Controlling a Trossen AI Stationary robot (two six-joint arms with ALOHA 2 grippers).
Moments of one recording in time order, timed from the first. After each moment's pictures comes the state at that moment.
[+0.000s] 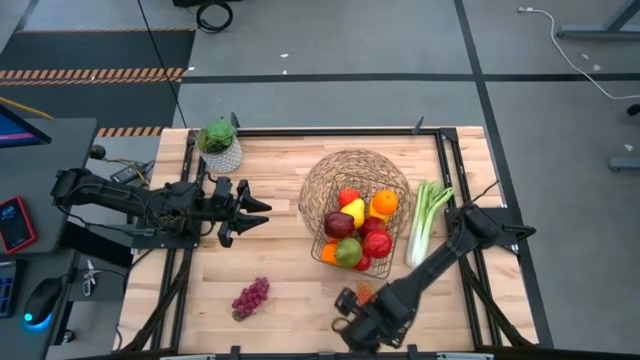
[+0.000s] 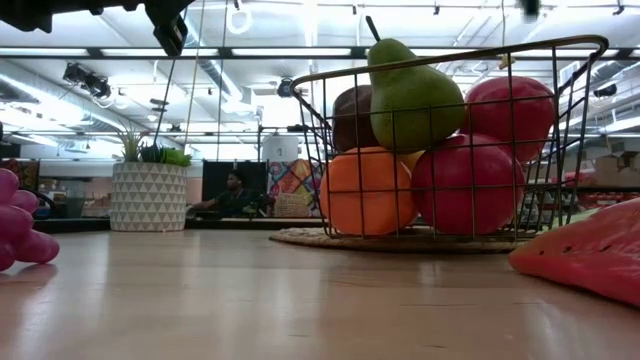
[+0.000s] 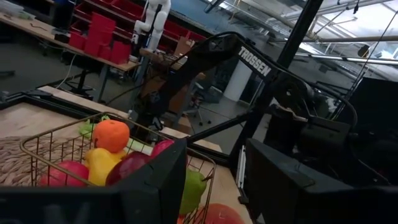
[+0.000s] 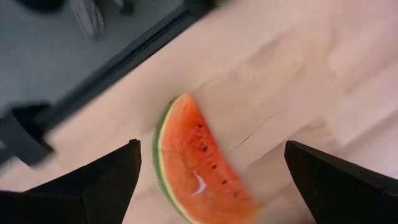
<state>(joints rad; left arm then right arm) -0.17 0.74 0.41 0.47 -0.10 -0.41 0.66 2.11 1.86 -1.09 -0.01 -0.26</state>
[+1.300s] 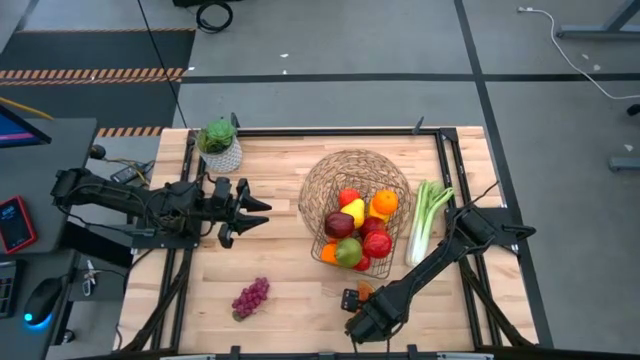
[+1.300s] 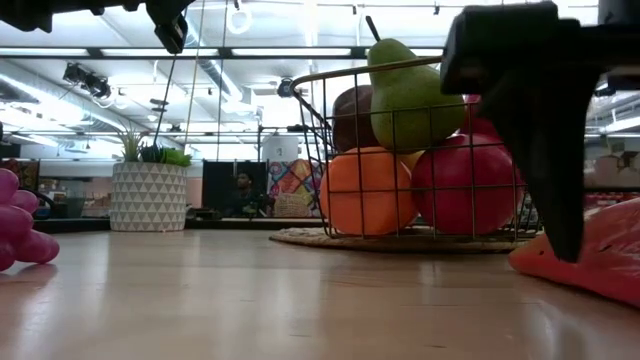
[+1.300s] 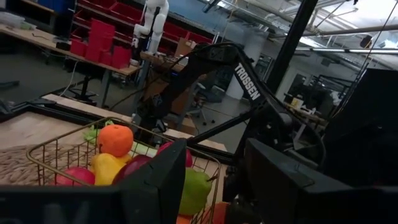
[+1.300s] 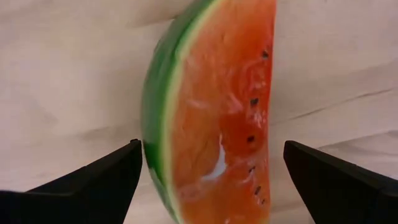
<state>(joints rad) -0.17 0.74 0.41 0.47 -0.10 -0.35 0.67 2.14 1.59 -0.99 0.07 -0.66</state>
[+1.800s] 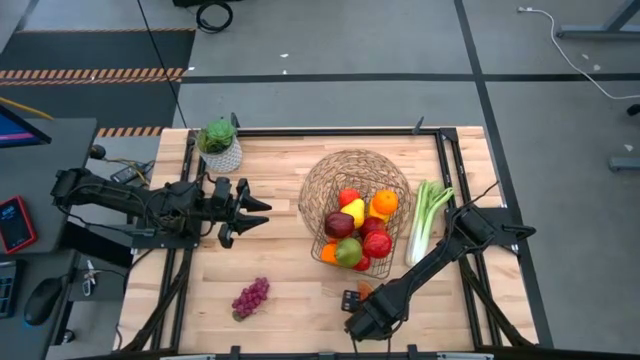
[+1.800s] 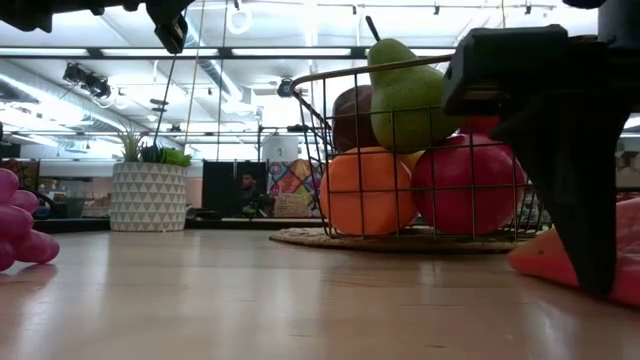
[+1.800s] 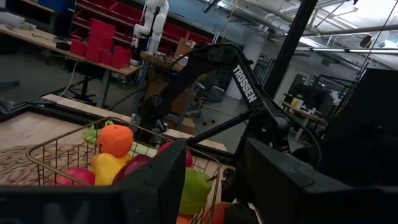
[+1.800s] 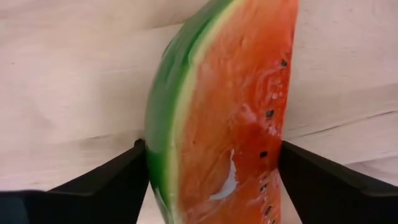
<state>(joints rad) -0.17 0.74 0.41 0.47 -0.10 -0.35 0.66 2.14 1.54 -0.93 0.03 -0.71</state>
